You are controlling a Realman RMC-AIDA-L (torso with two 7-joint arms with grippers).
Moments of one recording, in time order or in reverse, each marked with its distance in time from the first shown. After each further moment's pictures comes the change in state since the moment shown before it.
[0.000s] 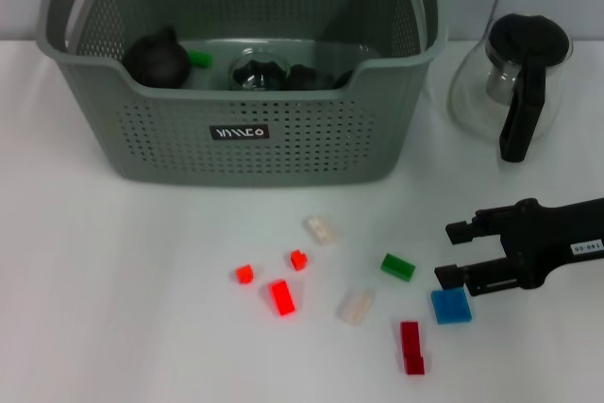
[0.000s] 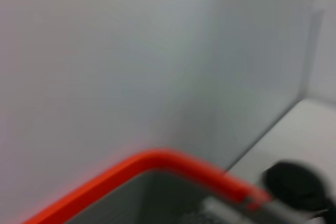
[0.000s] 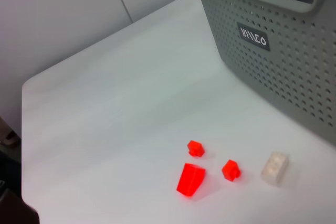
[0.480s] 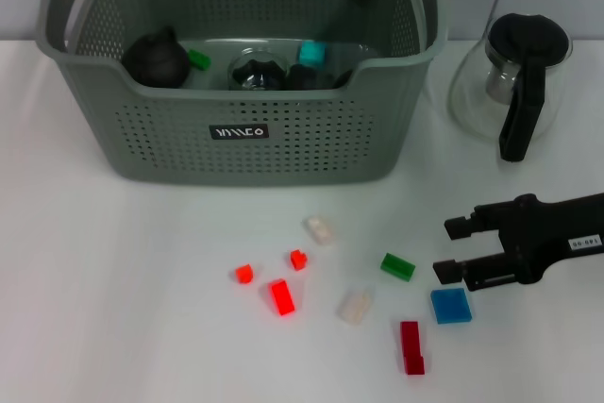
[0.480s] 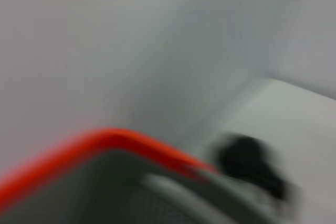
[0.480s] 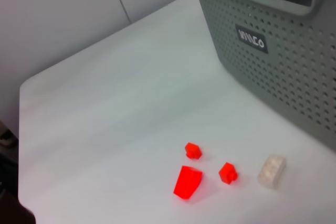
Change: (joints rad) left arm 0.023 -0.018 -0.025 0.054 -0.067 0.178 0.083; right arm 0.008 -0.001 0.002 0.002 0.000 0.006 0.001
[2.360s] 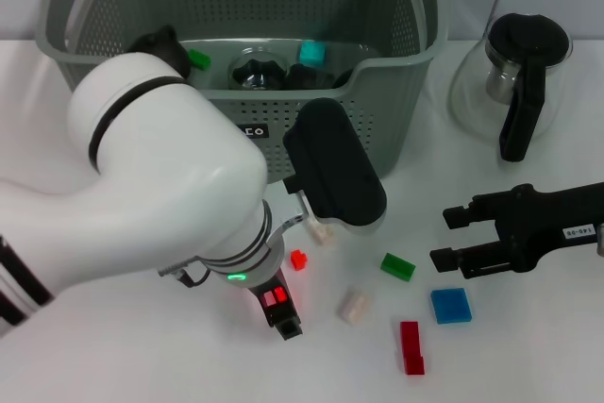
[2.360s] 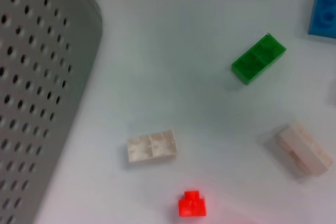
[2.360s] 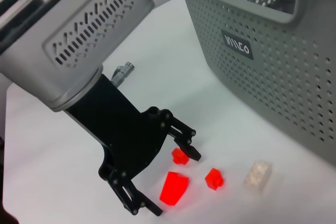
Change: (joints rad) left arm 0.279 -0.048 0.901 -0.098 0.370 -0.107 -0.273; right arm 0.023 -0.007 0.003 0.035 0.000 0.039 -0.006
